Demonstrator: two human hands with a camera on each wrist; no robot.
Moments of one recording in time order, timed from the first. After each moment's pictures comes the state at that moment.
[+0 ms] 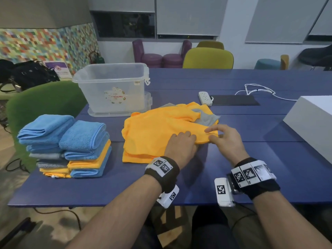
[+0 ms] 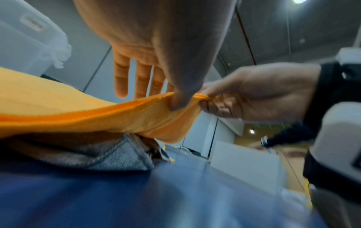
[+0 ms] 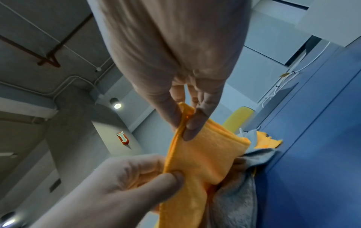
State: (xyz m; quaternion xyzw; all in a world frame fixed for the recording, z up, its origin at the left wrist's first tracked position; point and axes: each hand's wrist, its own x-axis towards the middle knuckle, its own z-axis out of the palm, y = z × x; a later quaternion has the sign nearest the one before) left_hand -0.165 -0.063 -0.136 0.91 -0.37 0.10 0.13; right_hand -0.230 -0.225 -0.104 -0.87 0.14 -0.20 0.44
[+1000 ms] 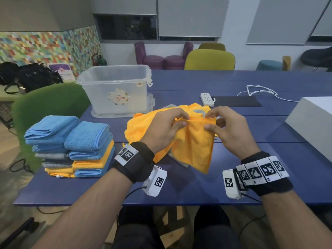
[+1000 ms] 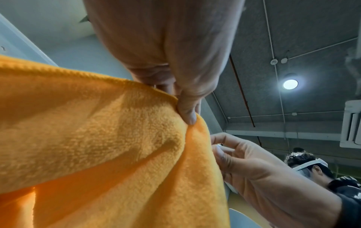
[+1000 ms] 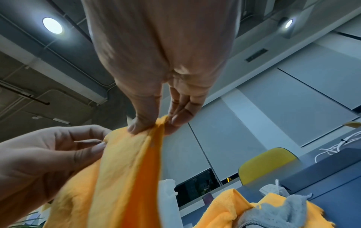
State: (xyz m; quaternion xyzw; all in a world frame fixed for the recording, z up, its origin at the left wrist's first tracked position) left_hand -0.156 0.009 -0.052 0.79 -0.42 0.11 0.44; right_hand -0.242 -0.209 -0.050 -0.89 -0.04 -0.27 0.37
